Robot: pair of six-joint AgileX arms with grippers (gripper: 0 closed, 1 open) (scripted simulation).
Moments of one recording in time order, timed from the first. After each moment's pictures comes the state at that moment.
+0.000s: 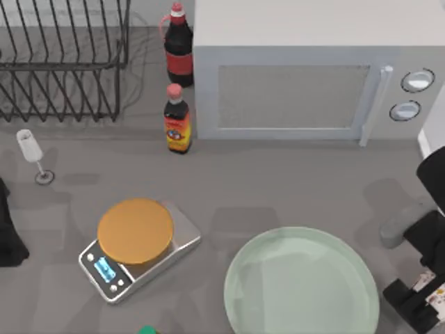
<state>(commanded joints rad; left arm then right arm) 0.00 0.00 0.00 0.00 0.00 0.00 0.33 1.63 0.64 -0.59 0.00 -0.29</state>
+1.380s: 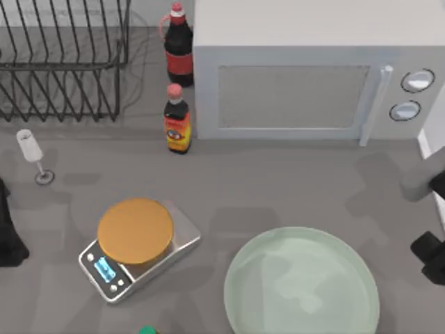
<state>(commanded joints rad) 0.00 0.00 0.00 0.00 0.00 0.00 0.34 1.39 0.96 -1.12 -0.01 -0.27</state>
